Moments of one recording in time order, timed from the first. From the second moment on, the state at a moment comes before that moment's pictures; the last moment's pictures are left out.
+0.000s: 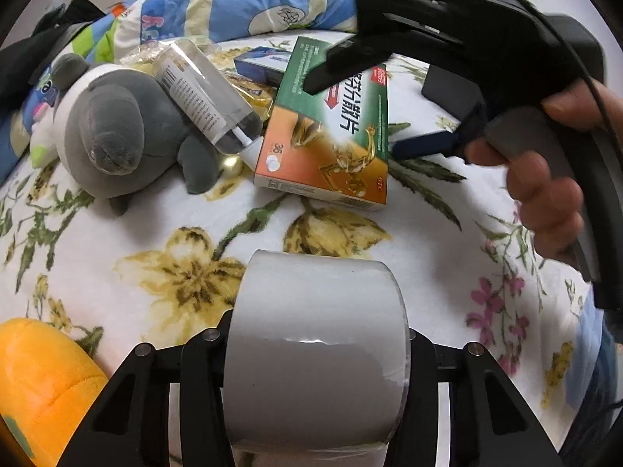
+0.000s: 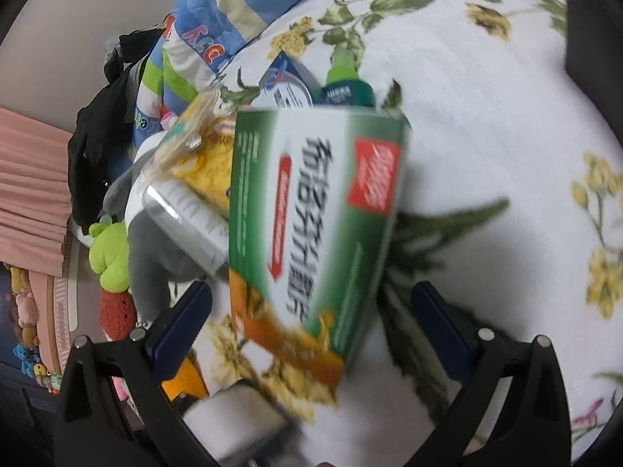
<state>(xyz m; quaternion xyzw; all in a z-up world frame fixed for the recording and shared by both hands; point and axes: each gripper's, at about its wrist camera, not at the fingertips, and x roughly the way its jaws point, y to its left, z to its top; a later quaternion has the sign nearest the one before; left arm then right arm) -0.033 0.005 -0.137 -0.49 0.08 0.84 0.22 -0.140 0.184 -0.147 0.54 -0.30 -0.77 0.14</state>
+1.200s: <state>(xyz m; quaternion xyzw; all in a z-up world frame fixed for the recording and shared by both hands) -0.026 0.003 -0.100 -0.46 0.07 0.86 0.23 -0.149 0.175 -0.127 0.51 -0.27 -0.80 0.19</state>
